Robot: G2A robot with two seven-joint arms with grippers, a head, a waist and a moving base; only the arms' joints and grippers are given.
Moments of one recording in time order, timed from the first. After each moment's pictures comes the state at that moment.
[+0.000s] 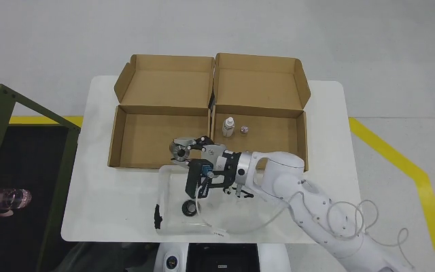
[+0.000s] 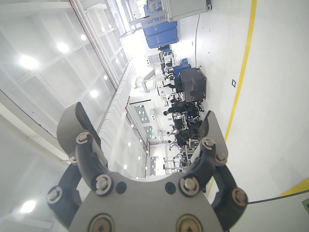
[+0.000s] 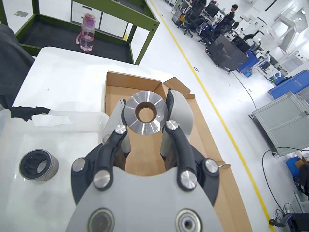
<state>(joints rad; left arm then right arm) -0.29 -0.19 -0.48 -1.38 1.96 -0.31 0.15 -0.97 -1.22 0.82 -1.90 -1.56 -0.56 0.10</state>
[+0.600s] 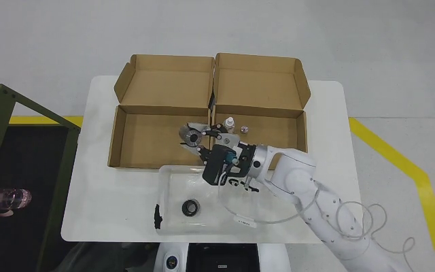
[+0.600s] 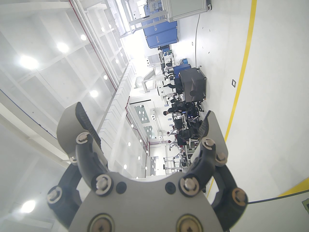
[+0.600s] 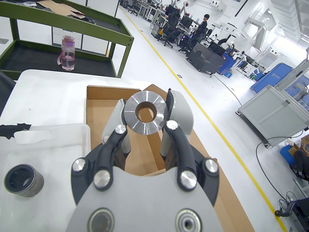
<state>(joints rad) -0.29 -0.19 -0.48 -1.38 1.96 -0.31 0.15 -1.02 -1.22 0.92 -1.90 -1.53 -0.51 -0.01</state>
